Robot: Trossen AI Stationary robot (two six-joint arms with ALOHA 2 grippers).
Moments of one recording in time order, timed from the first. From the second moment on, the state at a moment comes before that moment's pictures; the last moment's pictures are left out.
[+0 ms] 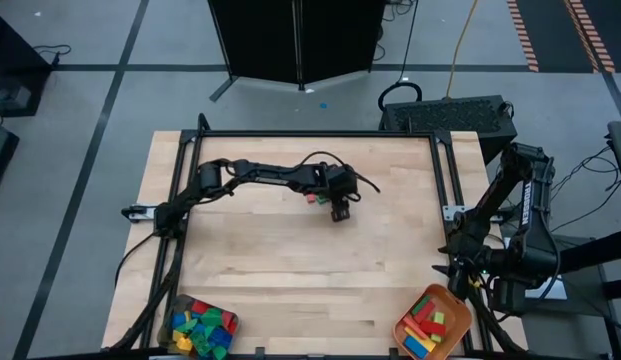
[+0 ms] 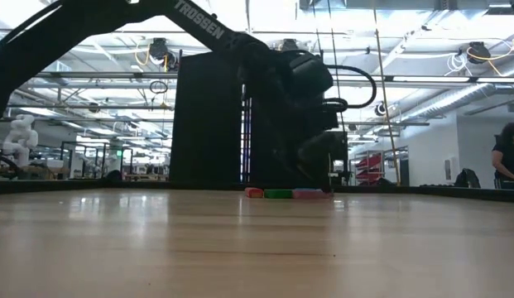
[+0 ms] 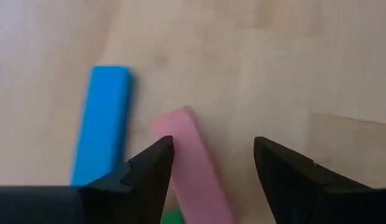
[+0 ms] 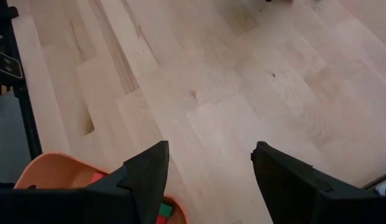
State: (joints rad) left arm 0.19 2.31 1.76 -0.41 -0.04 0.04; right arm 1.29 1.17 1.09 -1.50 0.63 1.85
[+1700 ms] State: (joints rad) left arm -0.08 2.10 1.60 -0.09 -0.20 -0.28; right arm 1.29 1.17 1.08 -1.57 0.71 1.93
